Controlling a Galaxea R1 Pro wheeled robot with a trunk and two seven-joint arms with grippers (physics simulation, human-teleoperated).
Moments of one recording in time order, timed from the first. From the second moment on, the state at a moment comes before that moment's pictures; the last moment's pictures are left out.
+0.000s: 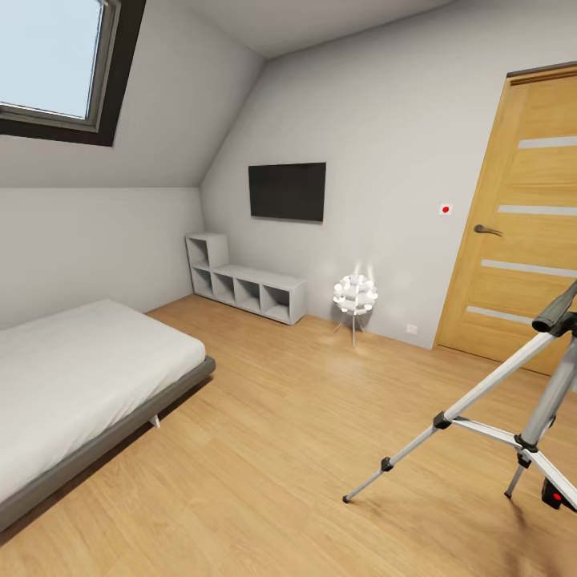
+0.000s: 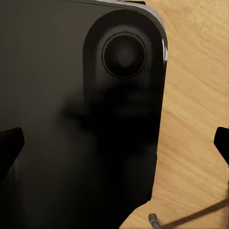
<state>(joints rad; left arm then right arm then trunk) 0.01 0.00 0.01 -0.04 0.11 -0.02 0.00 0.00 0.00 0.01 0.00 0.03 -0.06 0.00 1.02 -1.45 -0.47</state>
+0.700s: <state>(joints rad) 0.01 0.00 0.01 -0.04 0.14 -0.02 0.00 0.00 0.00 0.01 0.00 0.09 -0.07 0.00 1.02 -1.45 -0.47</state>
